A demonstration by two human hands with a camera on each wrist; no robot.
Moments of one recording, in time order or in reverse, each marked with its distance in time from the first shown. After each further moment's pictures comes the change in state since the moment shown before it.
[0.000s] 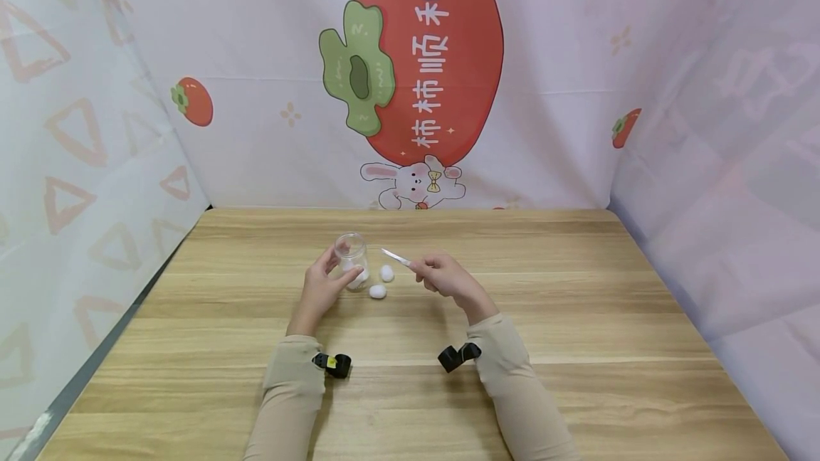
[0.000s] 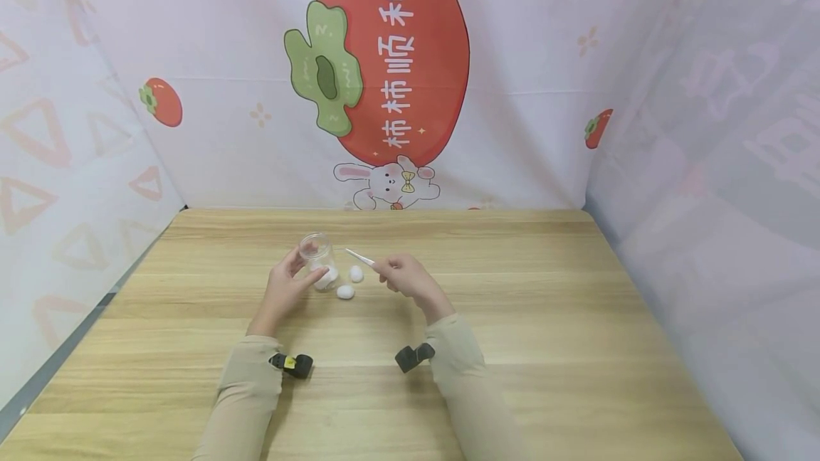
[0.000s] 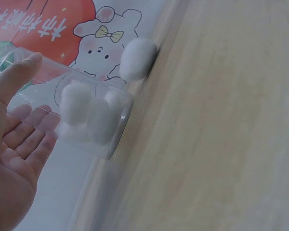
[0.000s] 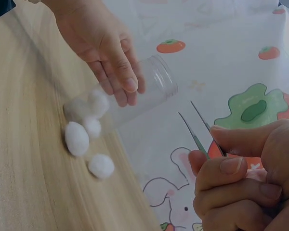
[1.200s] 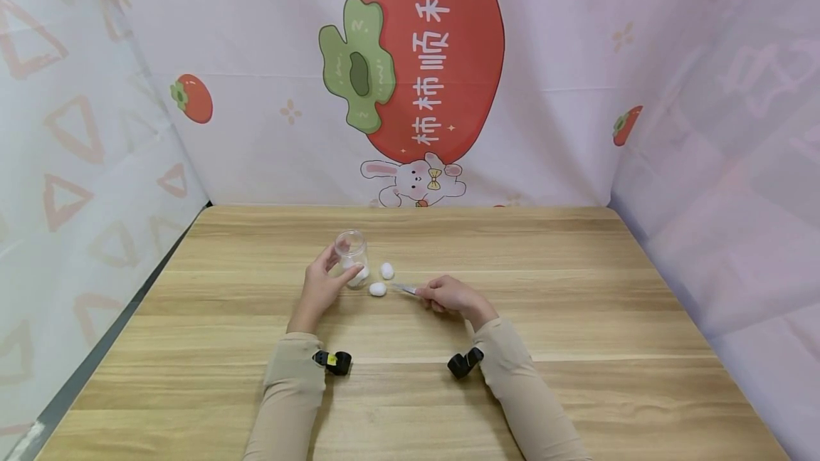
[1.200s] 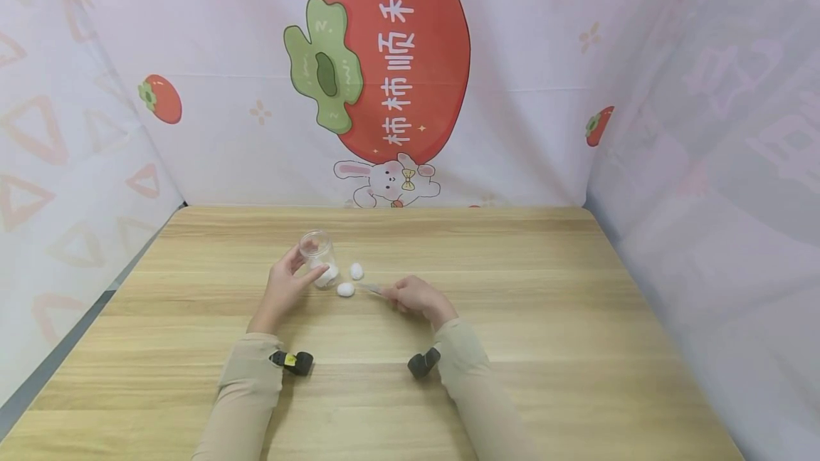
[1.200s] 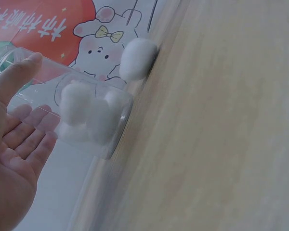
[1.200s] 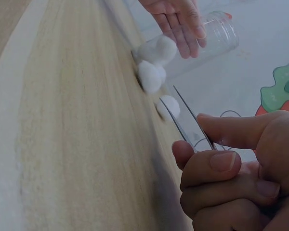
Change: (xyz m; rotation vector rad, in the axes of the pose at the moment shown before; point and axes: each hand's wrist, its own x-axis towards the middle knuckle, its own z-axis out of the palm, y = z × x) left_hand 0.001 -0.004 0.003 -0.035 0.026 0.047; right_hand 0.006 0.046 0.007 -0.099 -0.101 0.152
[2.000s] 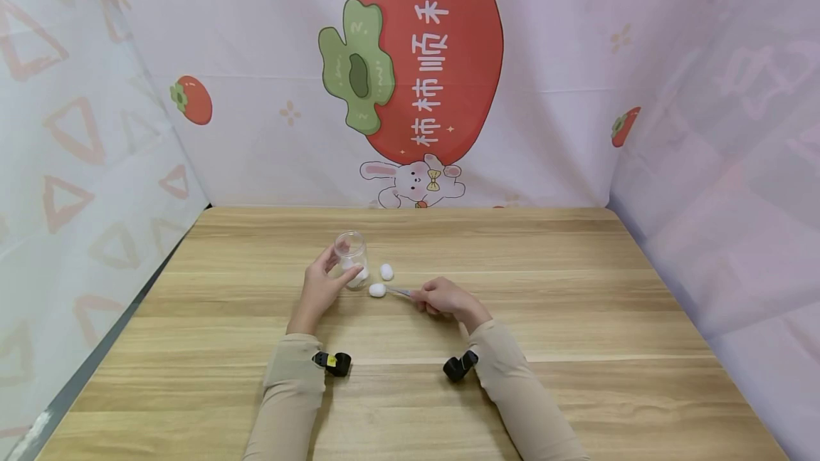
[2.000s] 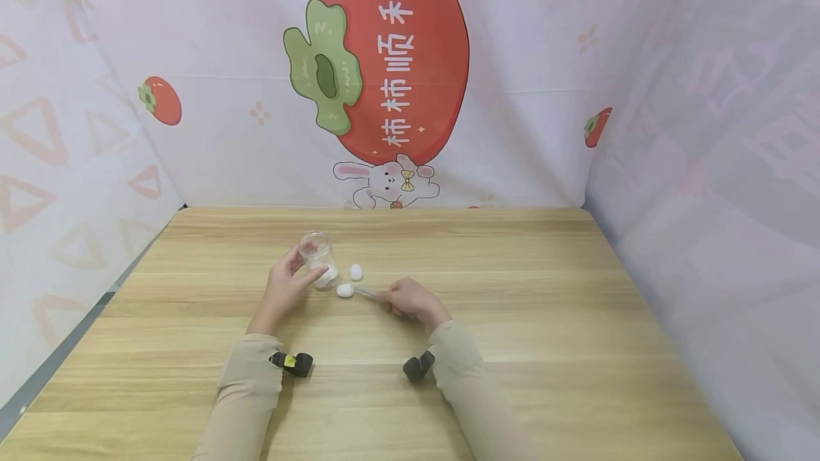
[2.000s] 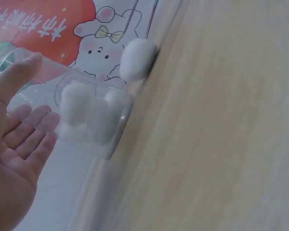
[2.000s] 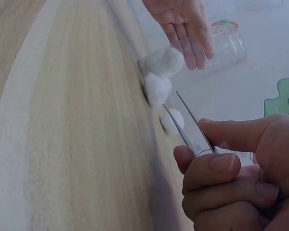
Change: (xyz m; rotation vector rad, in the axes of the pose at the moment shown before) left_hand -0.003 0.001 0.000 0.024 0.025 0.052; right_hand 0.004 -0.002 0.010 -0.022 0.016 0.012
